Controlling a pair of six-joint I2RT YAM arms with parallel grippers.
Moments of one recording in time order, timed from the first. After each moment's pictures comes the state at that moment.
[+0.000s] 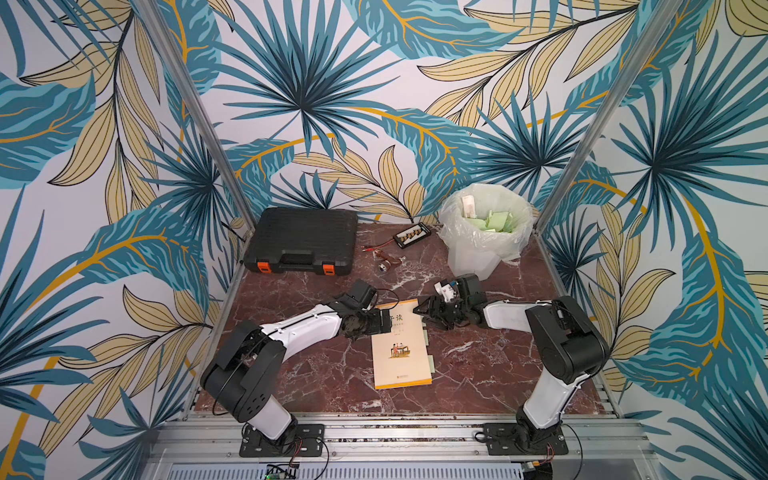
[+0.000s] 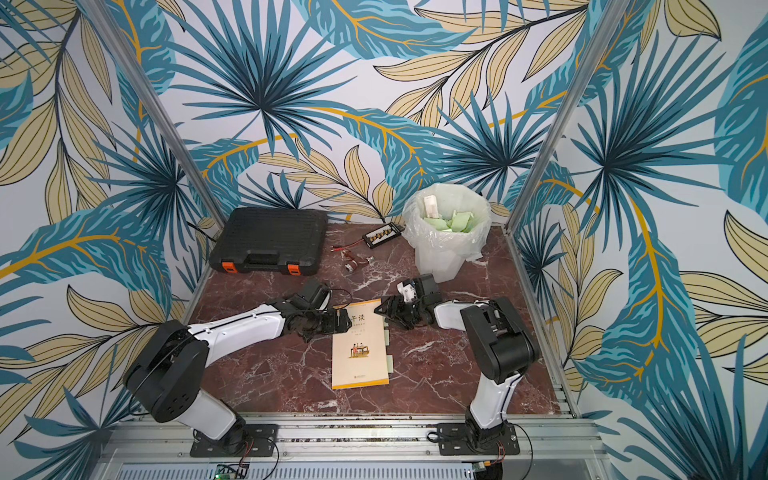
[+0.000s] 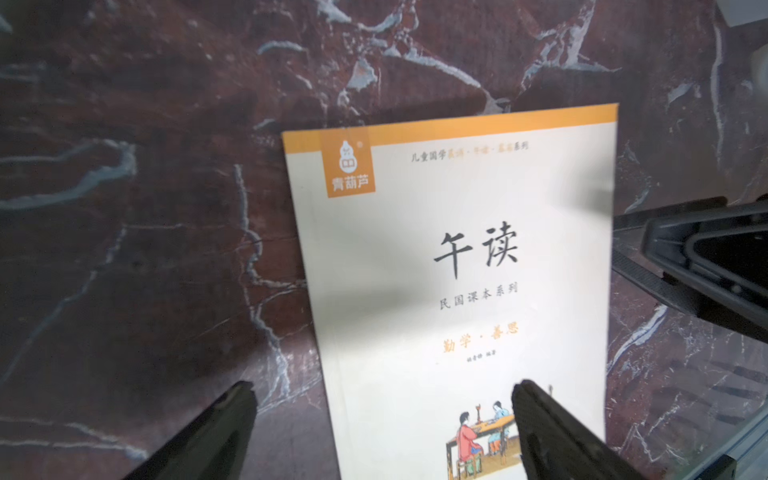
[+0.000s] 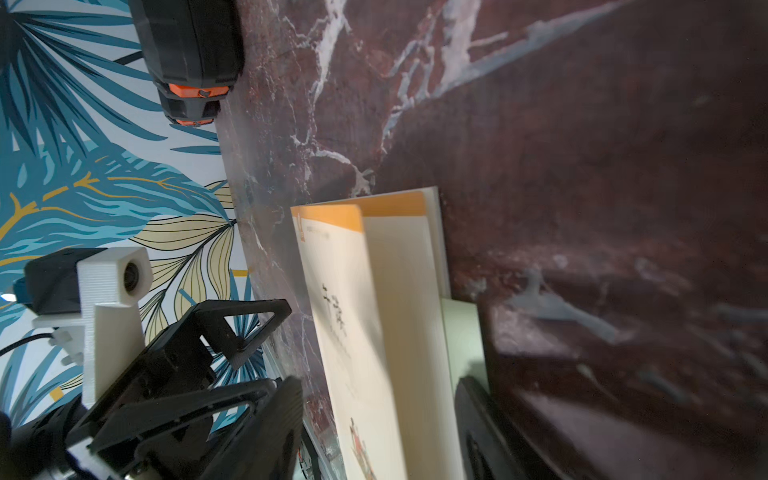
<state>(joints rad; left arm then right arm) -0.59 1.59 0.90 -0.38 0.16 -0.68 0.32 1.81 0.82 0.12 -0.71 0.82</state>
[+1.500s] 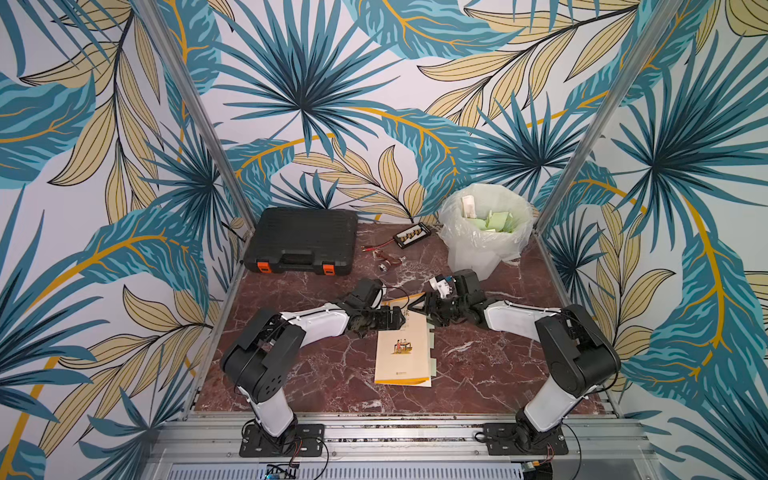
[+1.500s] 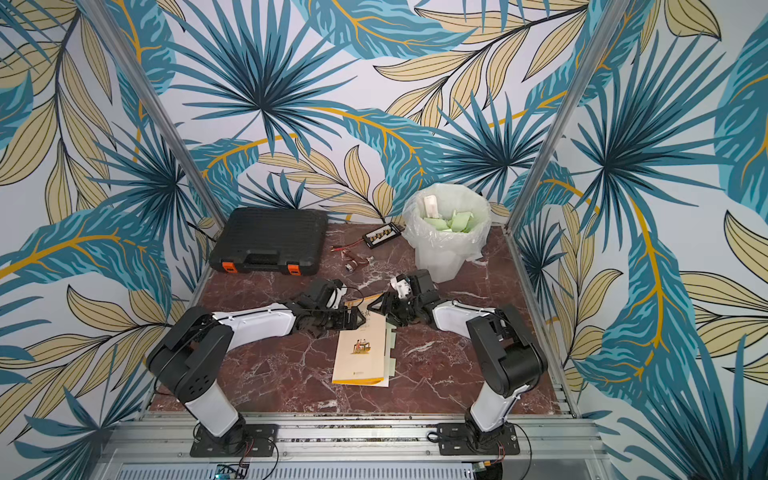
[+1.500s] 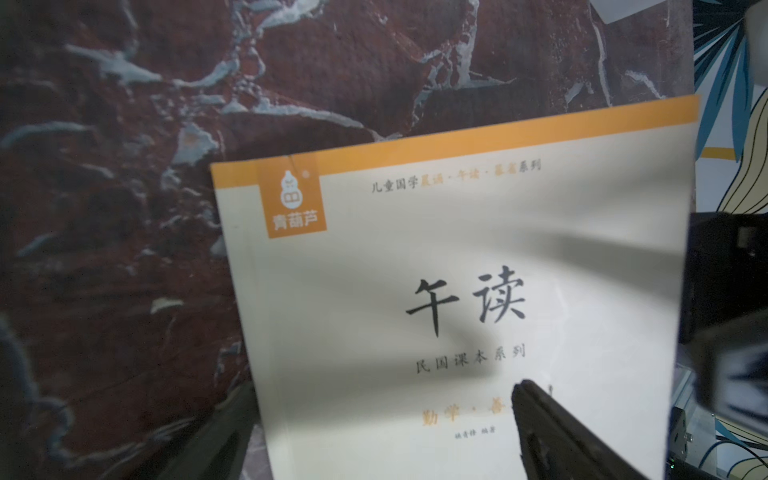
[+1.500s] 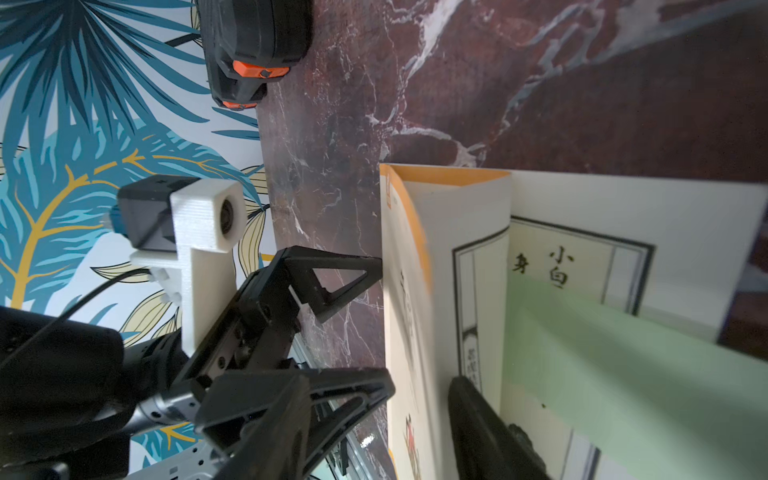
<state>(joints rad) -0.58 1.72 0.90 -0.11 0.31 -0.59 0.38 1.70 0.83 0.11 -0.73 0.90</state>
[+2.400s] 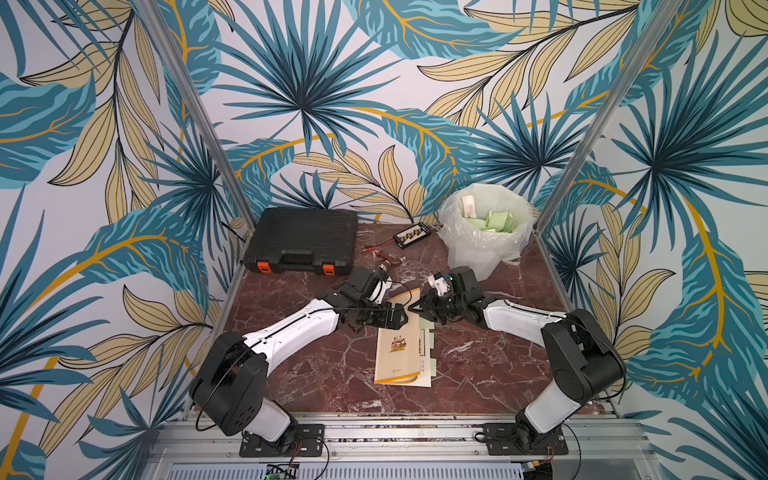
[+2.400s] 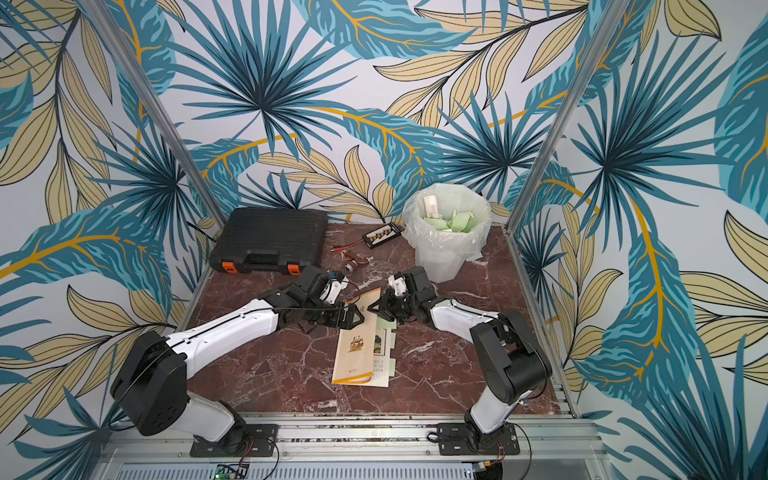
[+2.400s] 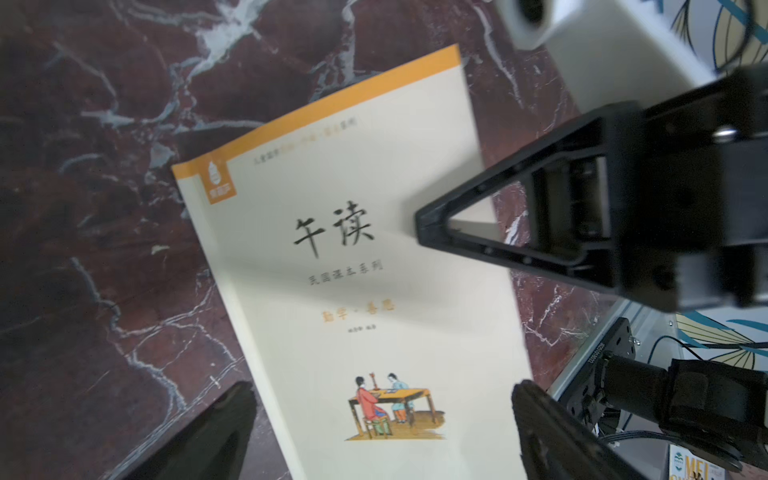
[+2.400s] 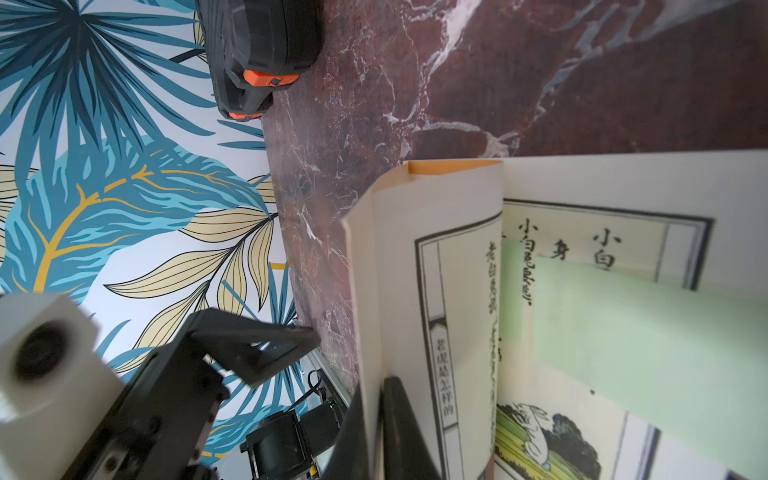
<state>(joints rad) -0.64 1.51 1.07 -0.49 0.33 -0.46 0.42 1.67 0.88 0.05 -0.67 0.98</state>
